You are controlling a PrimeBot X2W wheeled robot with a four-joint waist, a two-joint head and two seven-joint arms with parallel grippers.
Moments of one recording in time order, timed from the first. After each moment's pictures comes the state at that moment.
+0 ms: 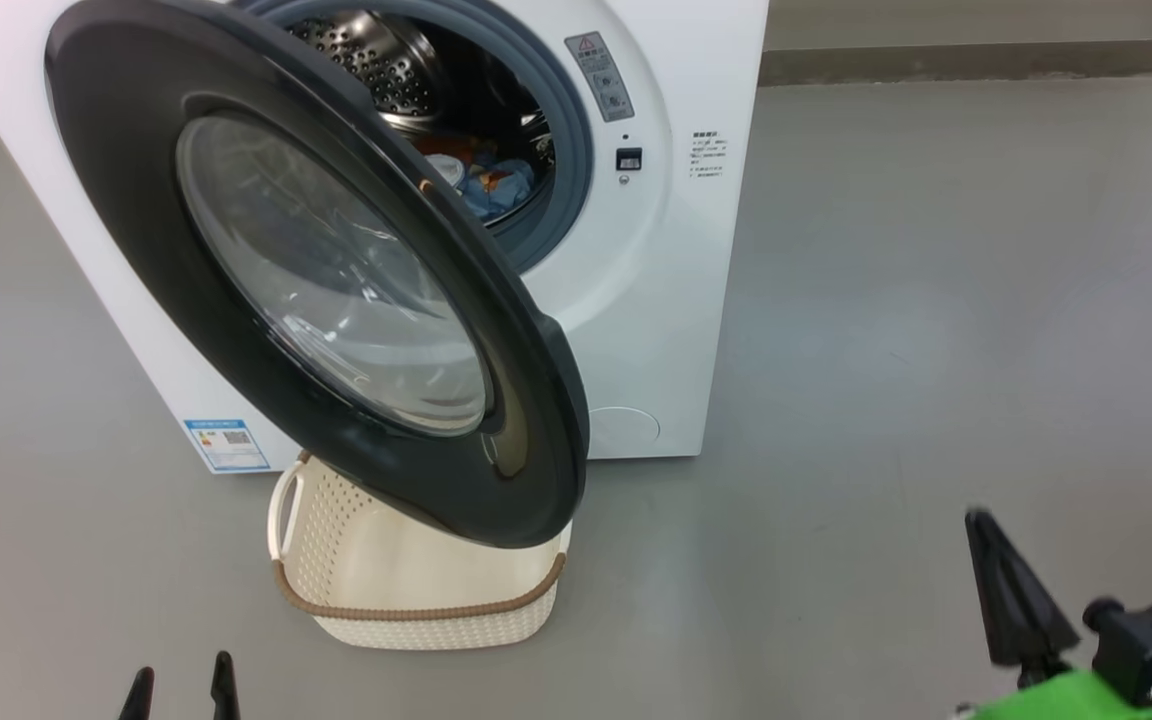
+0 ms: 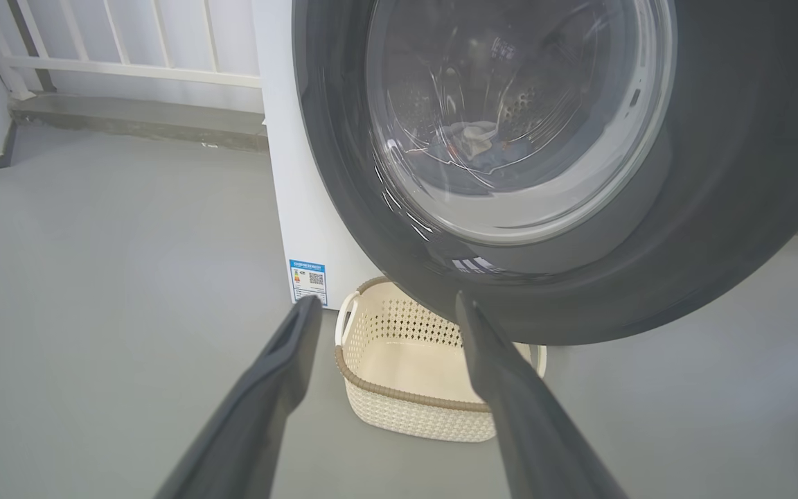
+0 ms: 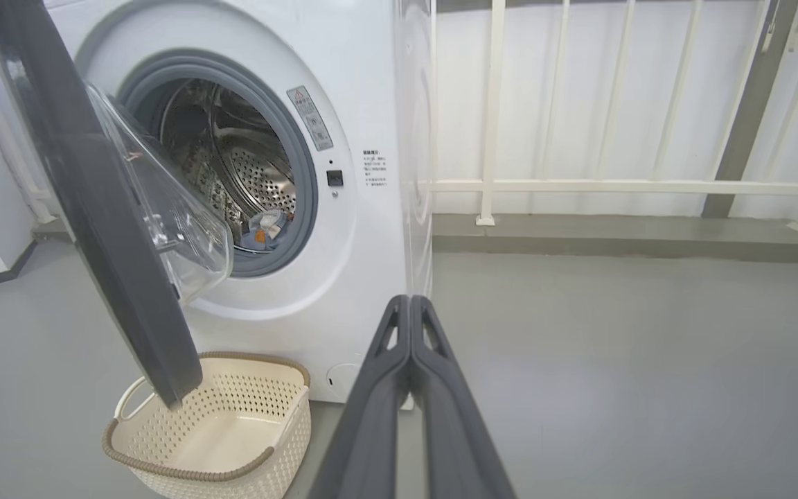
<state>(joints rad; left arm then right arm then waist) 0.14 0.05 0.08 0.20 -0.24 -0.13 -0.25 0.09 -0.09 -0.06 0.06 0.16 0.13 -0.26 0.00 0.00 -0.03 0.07</state>
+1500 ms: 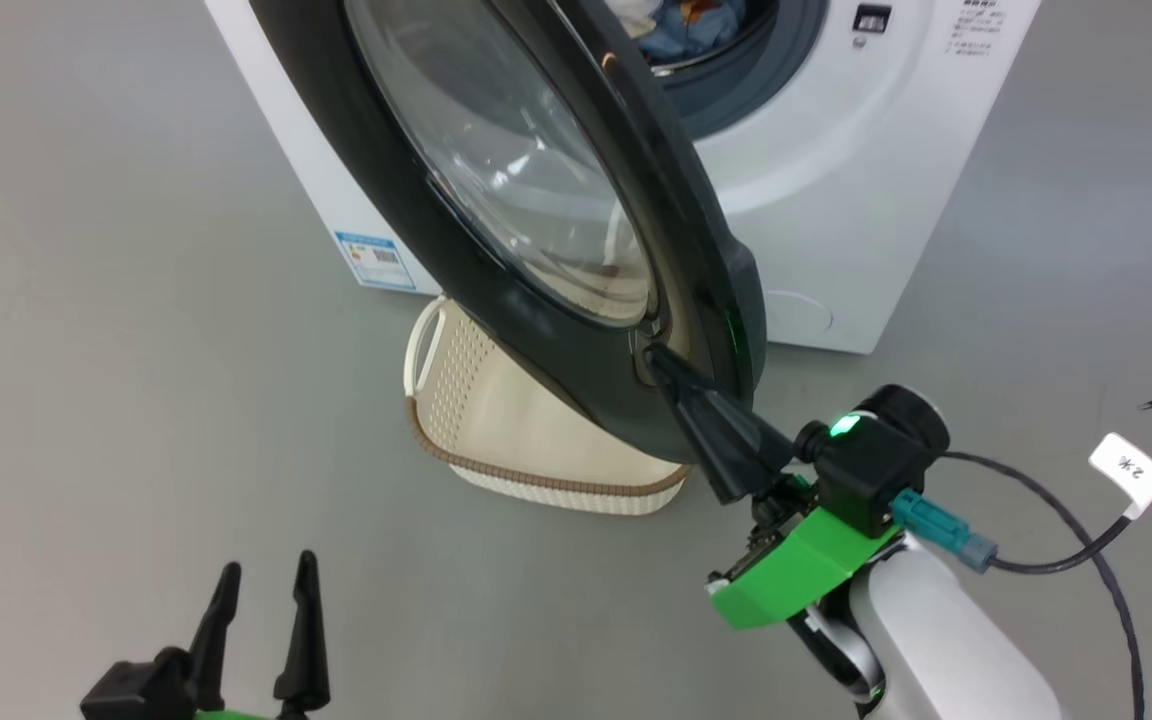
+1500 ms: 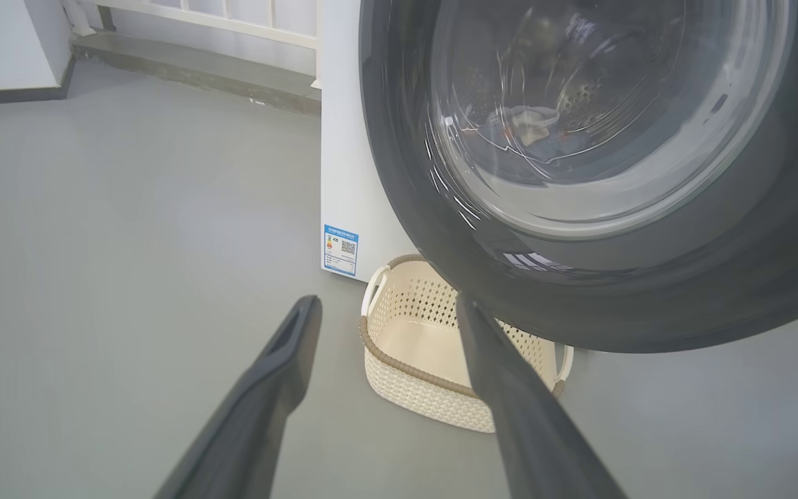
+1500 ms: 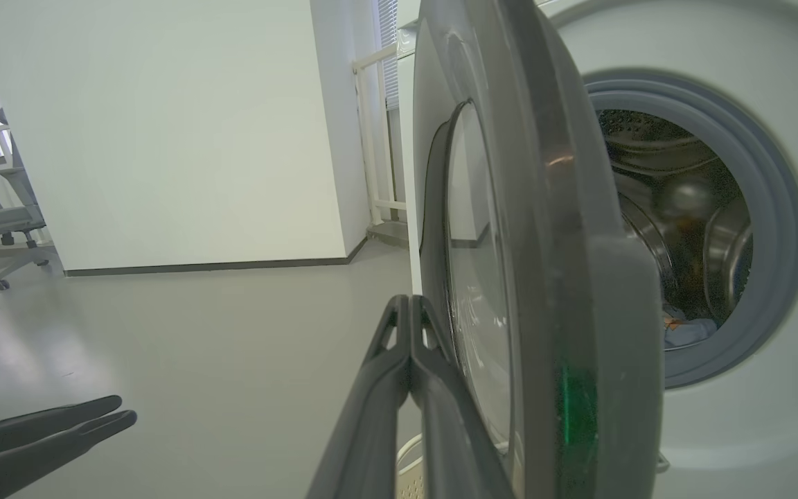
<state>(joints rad) 0.03 0.04 -0.08 0.14 -0.36 -0.08 -0.25 -0.40 -0.10 0.45 0.16 0.24 0.13 -0.26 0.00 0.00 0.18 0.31</state>
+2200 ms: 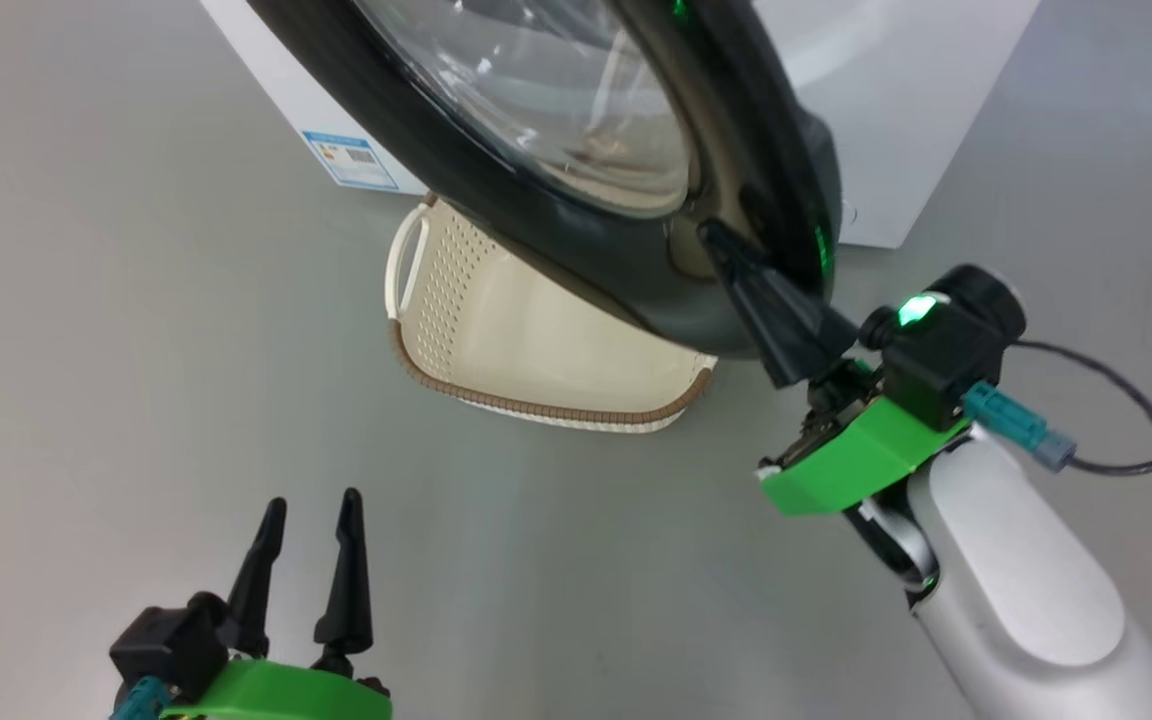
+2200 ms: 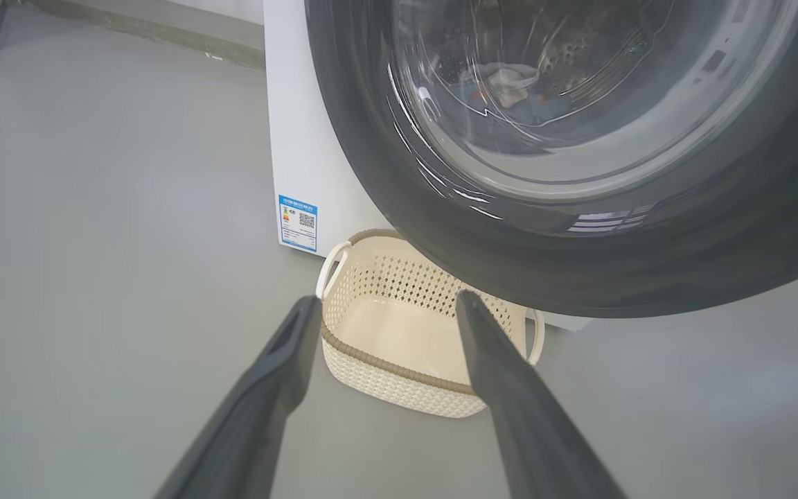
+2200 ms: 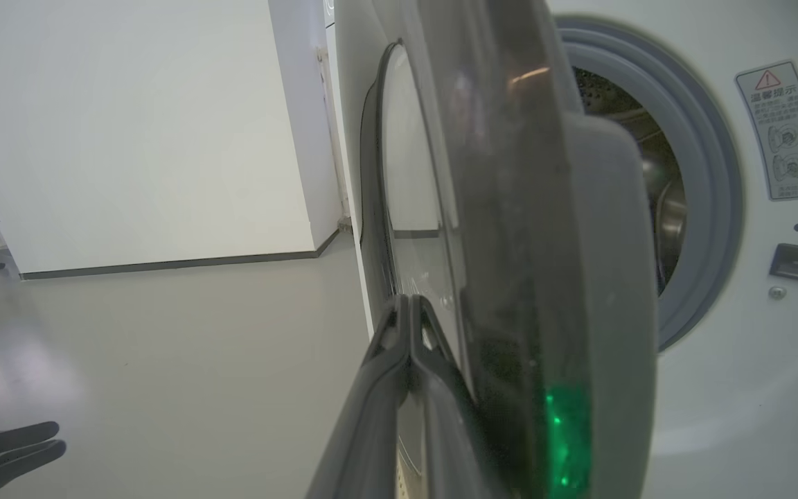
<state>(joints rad) -0.05 0.04 -0.17 0.10 -0.43 -0.04 -0.25 -0.55 -0.18 0.40 0.17 0.25 0.13 -0.26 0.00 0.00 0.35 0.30</state>
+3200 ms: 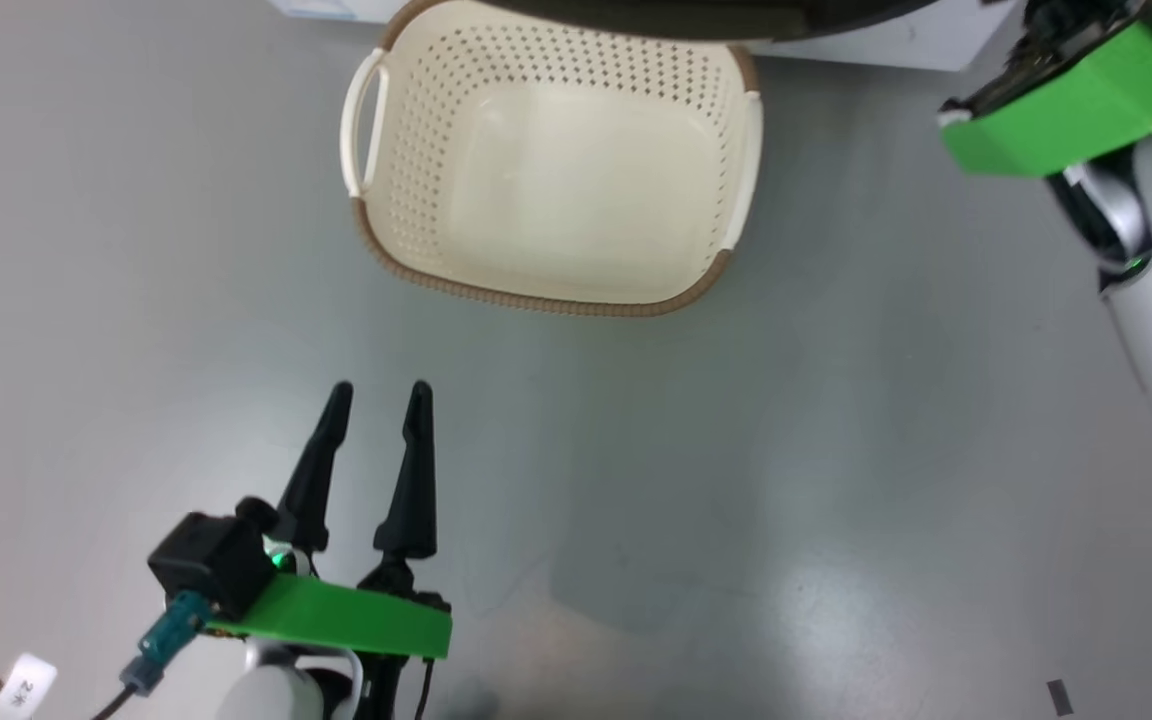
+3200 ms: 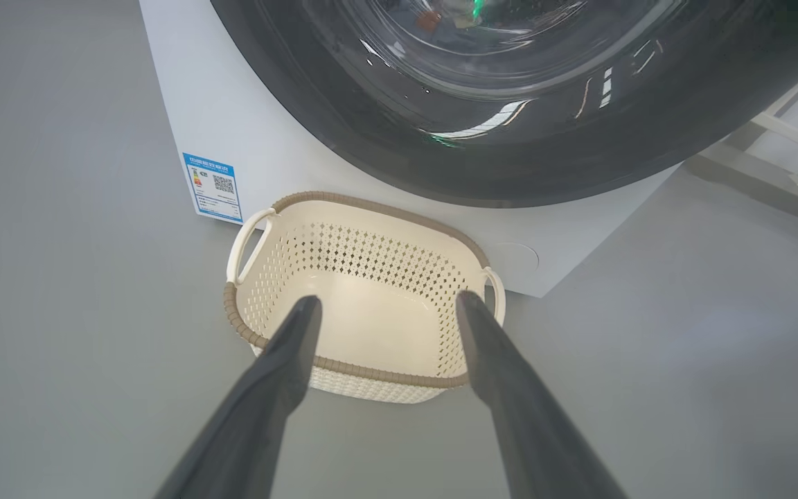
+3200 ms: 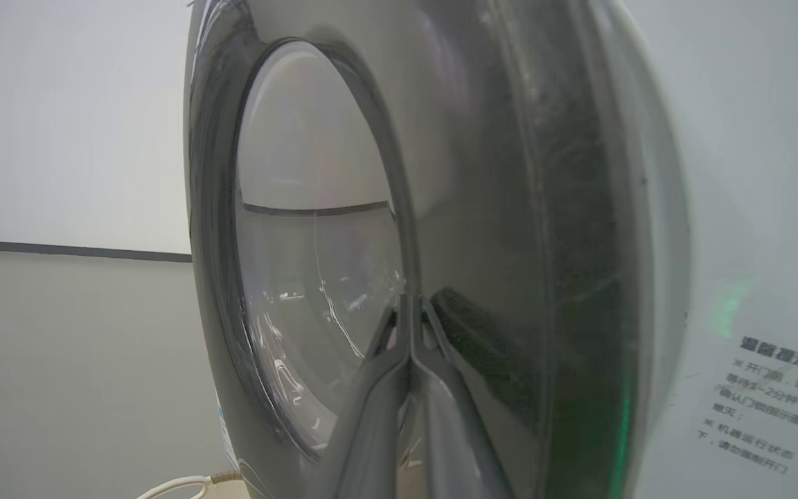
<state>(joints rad) -0.18 0.04 -0.30 0.02 -0.47 -0.01 -0.26 -1.02 -0.37 0.38 0.26 0.26 0.13 -0.26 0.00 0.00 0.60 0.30</state>
